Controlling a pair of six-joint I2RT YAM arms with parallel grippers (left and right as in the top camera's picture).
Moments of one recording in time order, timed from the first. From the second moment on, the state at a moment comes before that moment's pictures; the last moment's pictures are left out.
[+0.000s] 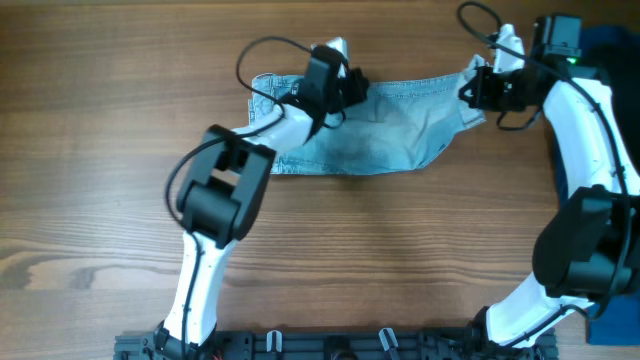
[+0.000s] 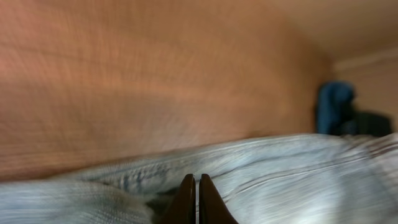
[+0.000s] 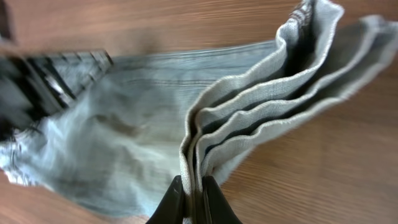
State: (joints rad) left arm -0.47 2.33 1.58 0.18 0.31 -0.78; right arm -0.13 1.86 1.53 -0.83 -0.44 -0.08
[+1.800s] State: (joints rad) left arm 0.17 1.95 1.54 -0.84 0.19 -0.49; right arm 0.60 2.07 1.67 -0.46 -0.35 0.22
